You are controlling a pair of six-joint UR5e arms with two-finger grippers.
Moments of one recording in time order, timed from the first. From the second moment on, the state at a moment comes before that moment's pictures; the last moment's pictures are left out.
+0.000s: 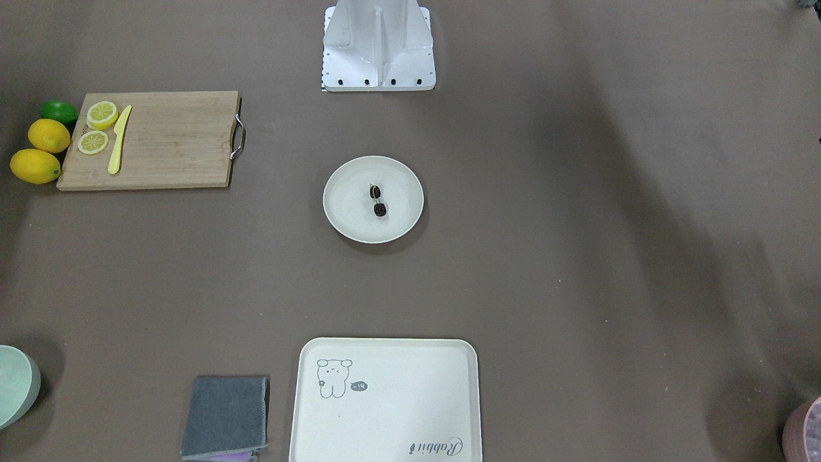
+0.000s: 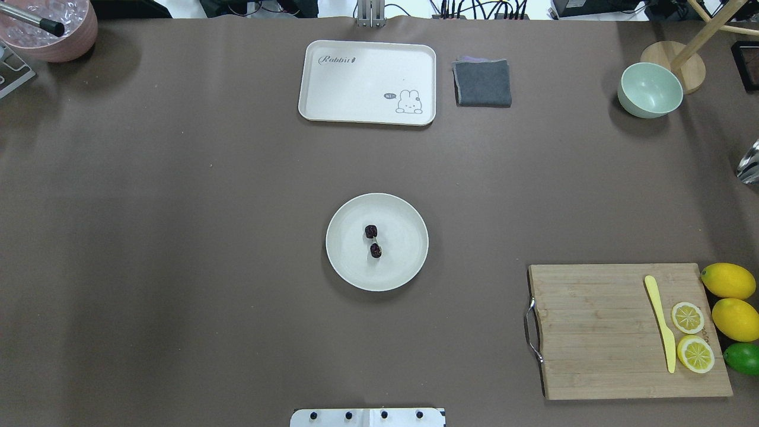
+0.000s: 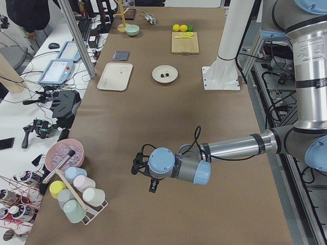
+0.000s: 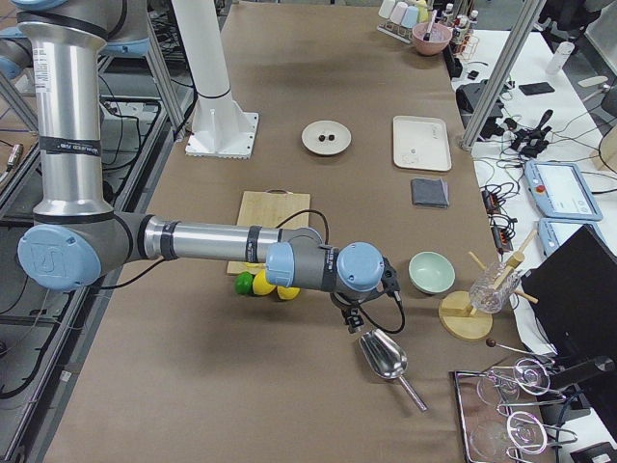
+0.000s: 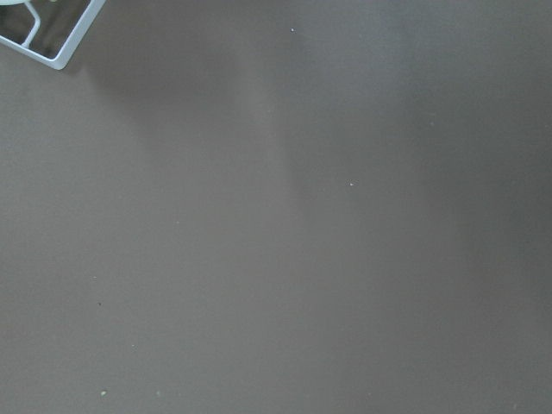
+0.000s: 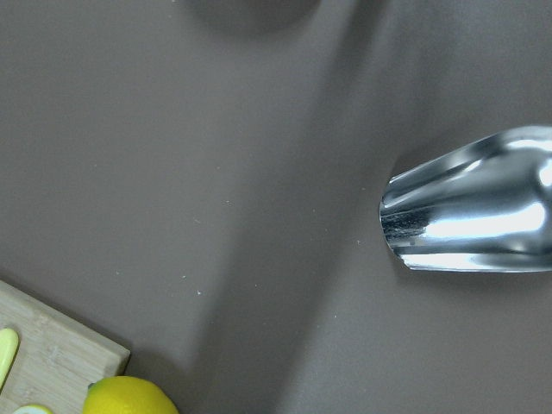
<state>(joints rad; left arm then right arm) -1.59 -1.37 -1.55 -2.00 -2.53 0.07 1.59 -1.59 1.58 -1.60 2.53 -0.43</state>
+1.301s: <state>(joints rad) -1.62 -1.41 -1.64 -1.80 -2.29 0.09 1.72 -1.57 1.58 -1.62 2.42 -0.42</state>
